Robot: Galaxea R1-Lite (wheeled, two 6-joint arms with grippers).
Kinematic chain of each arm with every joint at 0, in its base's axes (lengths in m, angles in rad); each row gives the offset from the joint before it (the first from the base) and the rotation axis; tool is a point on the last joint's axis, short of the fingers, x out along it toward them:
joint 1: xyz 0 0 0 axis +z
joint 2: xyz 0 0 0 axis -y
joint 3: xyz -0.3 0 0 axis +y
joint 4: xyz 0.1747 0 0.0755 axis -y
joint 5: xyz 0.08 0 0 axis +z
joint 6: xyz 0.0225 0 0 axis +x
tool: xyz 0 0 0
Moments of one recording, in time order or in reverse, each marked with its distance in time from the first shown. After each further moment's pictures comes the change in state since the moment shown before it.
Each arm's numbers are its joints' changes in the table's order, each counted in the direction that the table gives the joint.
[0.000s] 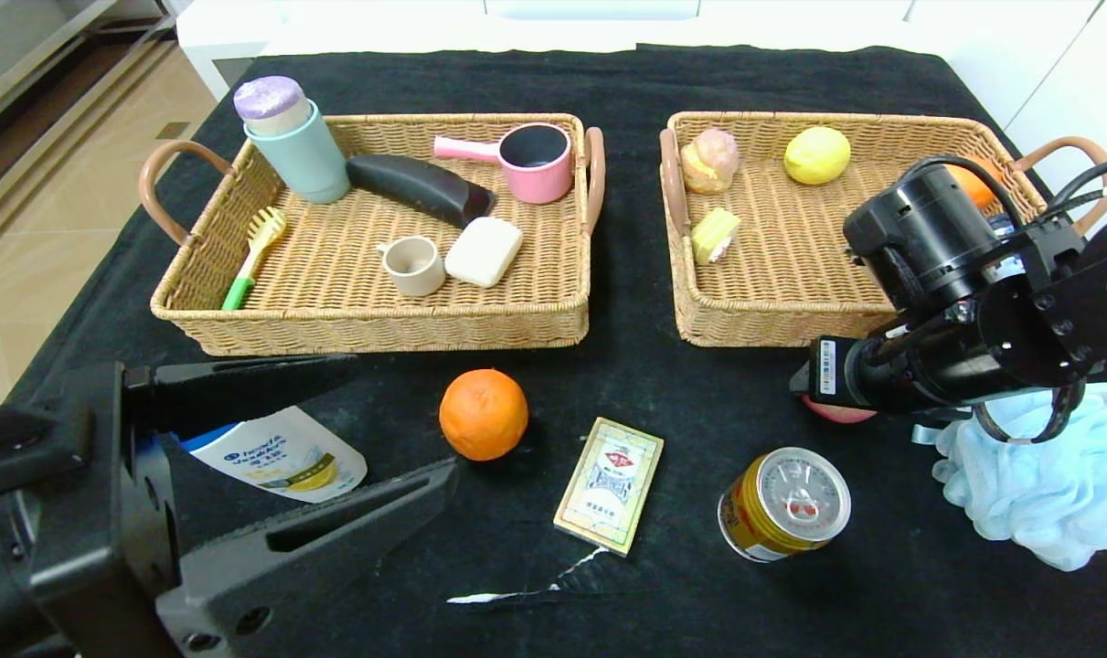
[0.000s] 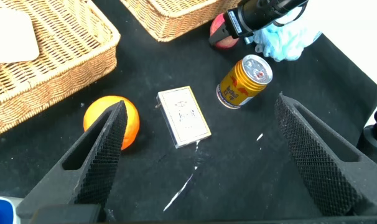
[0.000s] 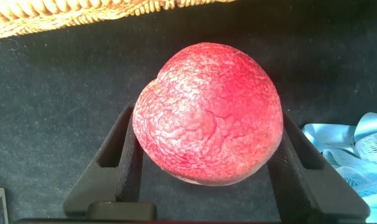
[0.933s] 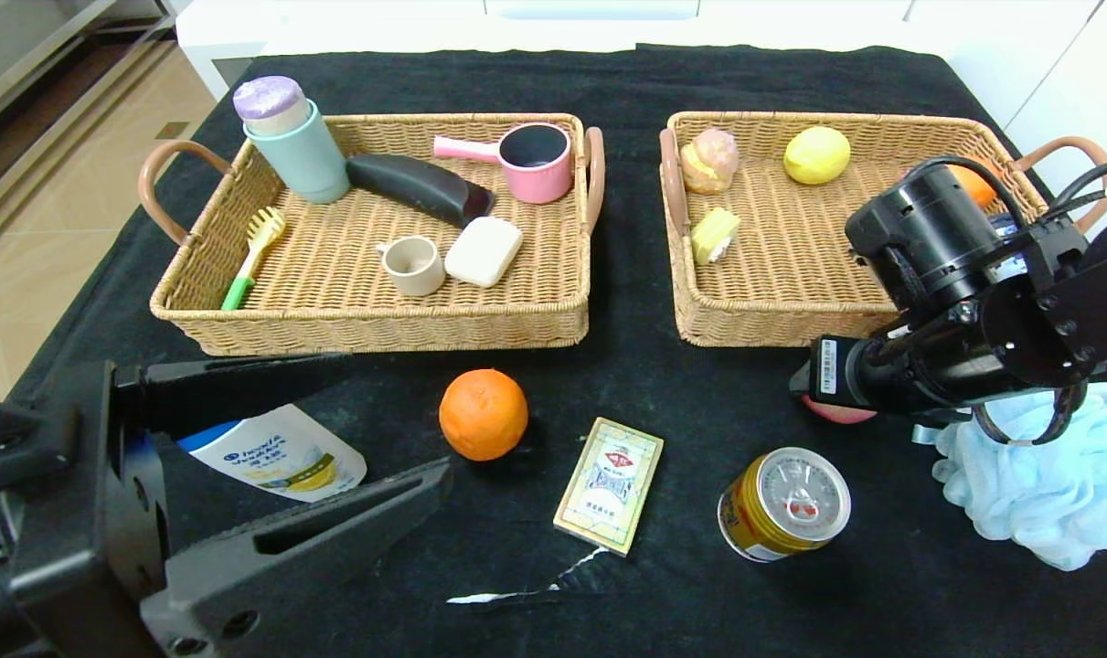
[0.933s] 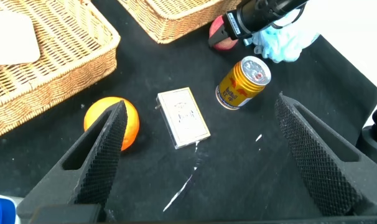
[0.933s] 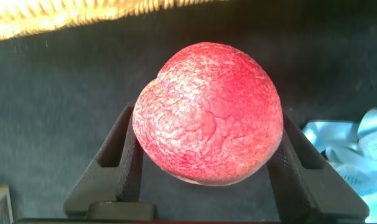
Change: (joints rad) left arm -0.002 0.009 -0.001 -0.001 0.000 0.000; right arm 0.011 0.016 0.007 -0.008 0.008 0.015
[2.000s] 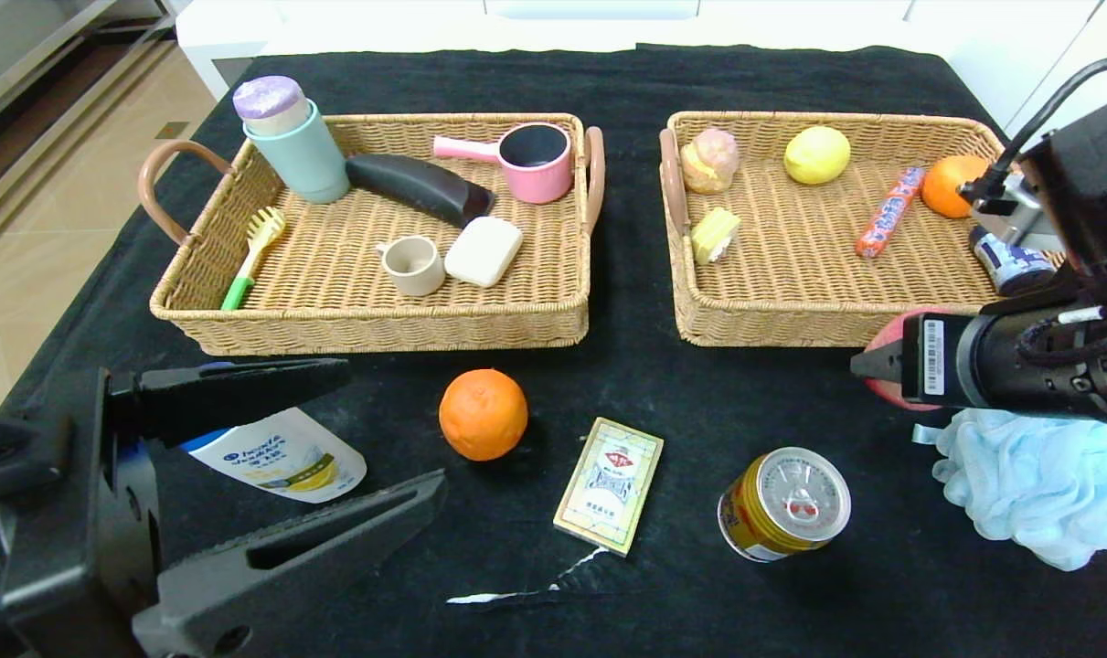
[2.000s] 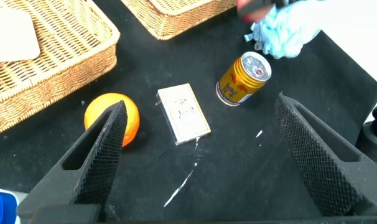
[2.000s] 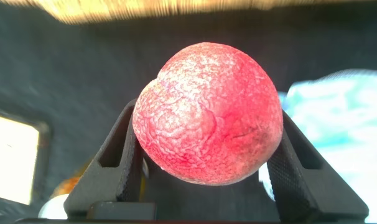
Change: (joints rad) left arm -0.003 0.009 0.002 -0.020 0.003 0.007; right arm 0.085 0.243 0.081 0.009 -0.097 -0.077
